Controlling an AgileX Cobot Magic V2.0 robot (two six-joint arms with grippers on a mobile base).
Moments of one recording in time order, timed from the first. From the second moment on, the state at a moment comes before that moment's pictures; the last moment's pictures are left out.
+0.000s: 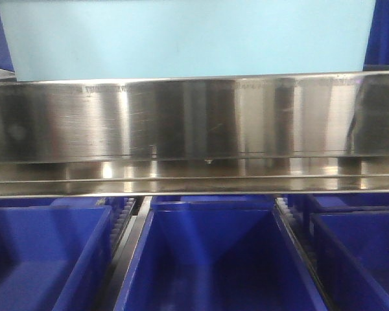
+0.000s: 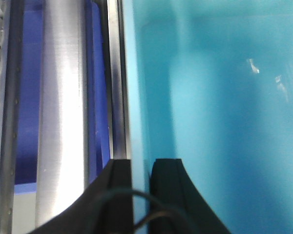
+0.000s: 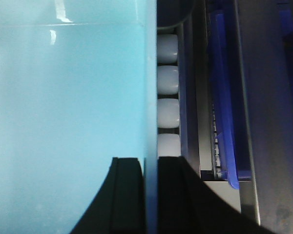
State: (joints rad) left arm -0.38 1.69 -1.75 0.16 1.23 -0.36; right arm 0.31 1.62 -1.69 -0.08 1.24 0.41
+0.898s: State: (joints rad) left arm -0.40 1.50 -1.78 0.20 1.27 -0.40; right arm 0.38 1.53 -1.85 -0.12 1.28 0.41
